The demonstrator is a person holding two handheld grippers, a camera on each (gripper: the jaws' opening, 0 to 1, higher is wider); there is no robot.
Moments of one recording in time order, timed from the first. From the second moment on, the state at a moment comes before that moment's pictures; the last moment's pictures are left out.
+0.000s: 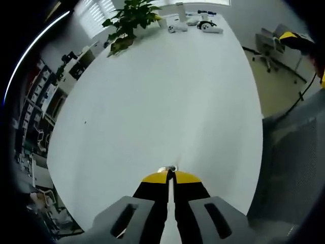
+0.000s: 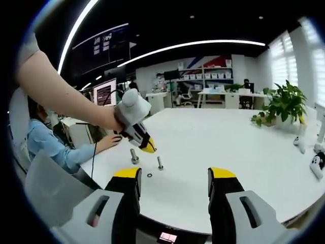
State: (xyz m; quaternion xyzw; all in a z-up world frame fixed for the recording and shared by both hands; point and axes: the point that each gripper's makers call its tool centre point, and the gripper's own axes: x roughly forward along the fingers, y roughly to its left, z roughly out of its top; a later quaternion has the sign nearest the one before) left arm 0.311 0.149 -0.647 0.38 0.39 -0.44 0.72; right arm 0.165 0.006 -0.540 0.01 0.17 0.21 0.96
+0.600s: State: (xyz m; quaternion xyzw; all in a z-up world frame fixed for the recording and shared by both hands) left arm 0.318 0.142 -0.664 0.34 0.41 -0.42 0.73; right arm 0.164 0.003 -0.543 0.01 0.18 0.21 0.96
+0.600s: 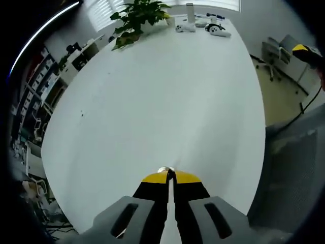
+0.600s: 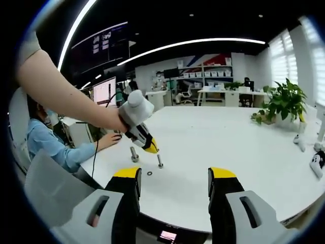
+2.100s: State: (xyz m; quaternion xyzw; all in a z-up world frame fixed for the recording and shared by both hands) left arm 0.324 0.150 -0.676 0.36 0.43 -0.40 0.73; right arm 0.165 -0.003 -0.544 0.03 0.18 0.20 0.96
